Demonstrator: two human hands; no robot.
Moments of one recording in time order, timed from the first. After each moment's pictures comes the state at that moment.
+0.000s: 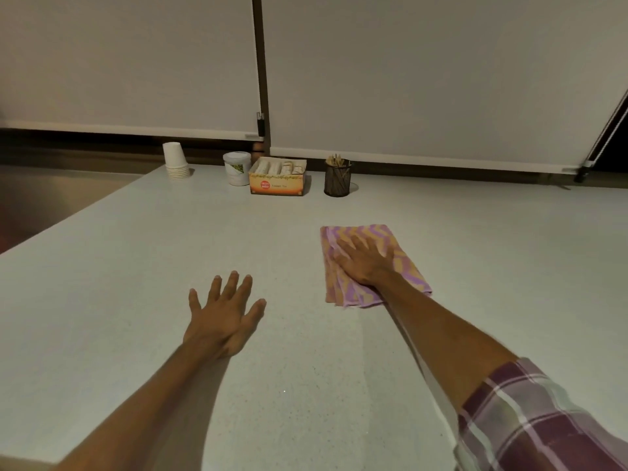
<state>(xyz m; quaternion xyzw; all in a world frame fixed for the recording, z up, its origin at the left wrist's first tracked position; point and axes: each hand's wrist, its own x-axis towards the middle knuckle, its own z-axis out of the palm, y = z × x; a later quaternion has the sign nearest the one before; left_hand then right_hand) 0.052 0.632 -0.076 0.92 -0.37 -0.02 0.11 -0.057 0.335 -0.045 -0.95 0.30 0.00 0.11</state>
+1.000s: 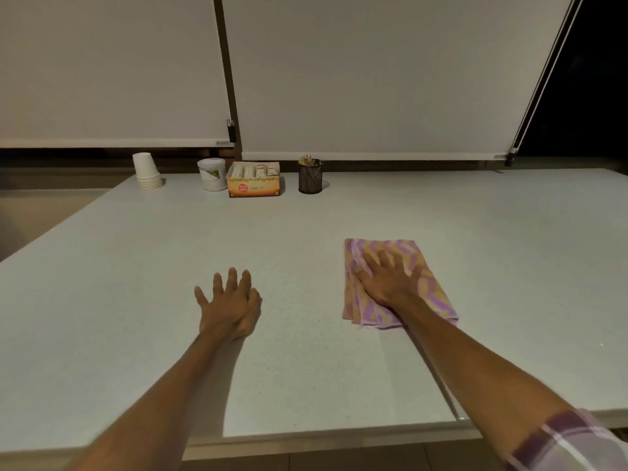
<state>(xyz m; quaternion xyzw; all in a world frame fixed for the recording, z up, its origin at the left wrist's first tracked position) 0.044 0.637 -0.062 0.91 -0.39 -0.04 0.12 -0.167 0.406 -0.046 -0.87 0.46 -0.06 0.14</state>
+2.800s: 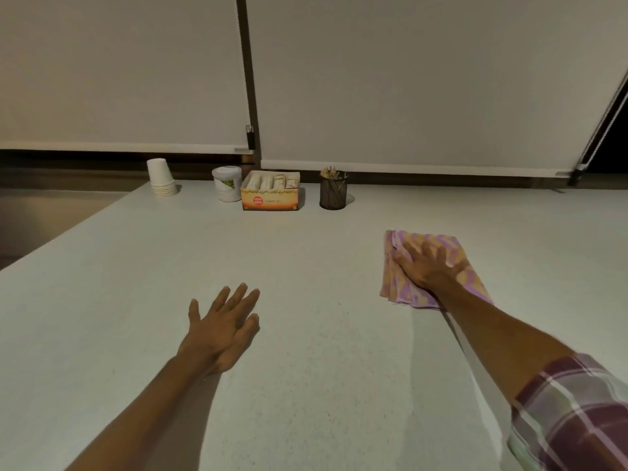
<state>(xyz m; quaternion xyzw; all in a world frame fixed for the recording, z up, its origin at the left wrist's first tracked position) 0.103 0.614 -0.075 0.89 -0.45 -0.03 0.09 -0.114 0.246 -0.040 -0.88 0.46 -0.07 0.13</state>
